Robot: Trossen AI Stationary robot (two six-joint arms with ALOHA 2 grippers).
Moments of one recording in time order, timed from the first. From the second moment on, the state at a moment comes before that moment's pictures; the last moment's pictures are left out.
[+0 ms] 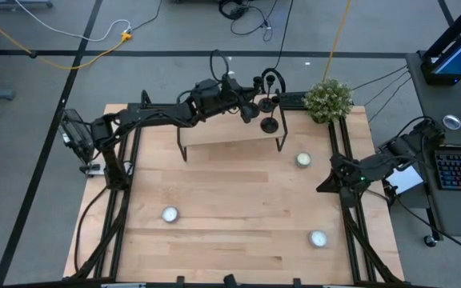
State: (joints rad) left arm 0.42 1.81 1.38 0.47 -0.01 0.00; right arm 0.54 0.60 0.88 -0.89 0.16 0.85
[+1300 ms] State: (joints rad) left arm 0.41 1.91 1.25 0.77 -0.06 -0.01; right arm 0.54 0.59 0.88 -0.89 0.21 0.84
